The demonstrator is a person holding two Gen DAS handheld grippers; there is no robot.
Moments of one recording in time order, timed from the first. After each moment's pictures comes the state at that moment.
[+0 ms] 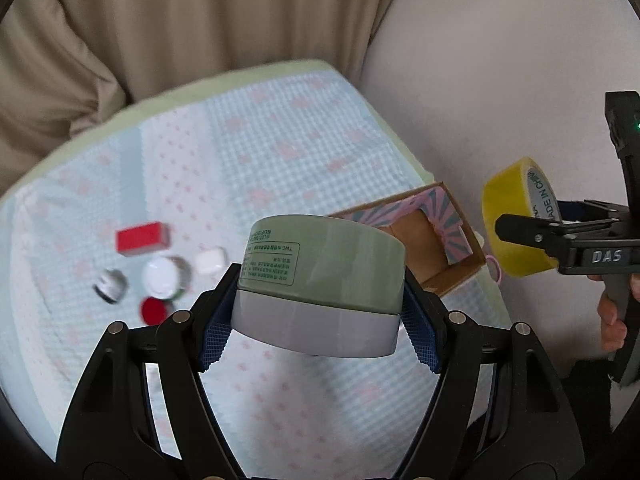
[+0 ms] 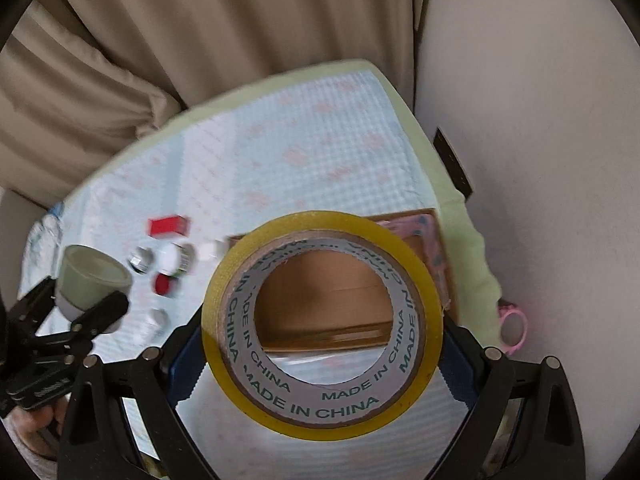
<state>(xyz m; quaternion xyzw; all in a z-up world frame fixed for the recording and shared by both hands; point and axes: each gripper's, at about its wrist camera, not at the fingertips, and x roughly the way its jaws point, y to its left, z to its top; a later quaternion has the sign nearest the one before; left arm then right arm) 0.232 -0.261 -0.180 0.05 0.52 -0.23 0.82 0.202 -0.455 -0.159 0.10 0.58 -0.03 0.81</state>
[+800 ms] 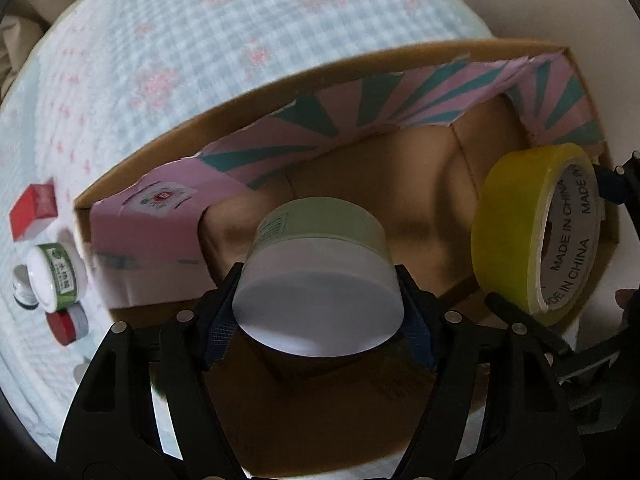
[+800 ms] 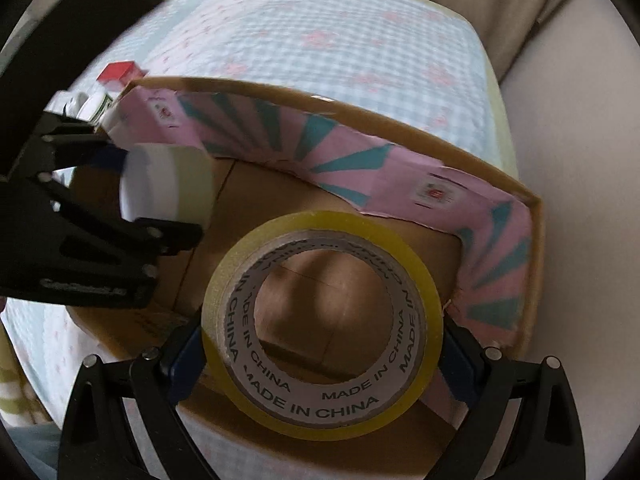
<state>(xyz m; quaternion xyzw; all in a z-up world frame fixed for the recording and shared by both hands) 0.296 -0.380 -0.411 0.15 0.68 -0.20 0.69 0.228 -0.474 -0.366 -0.10 0.62 0.10 0.77</state>
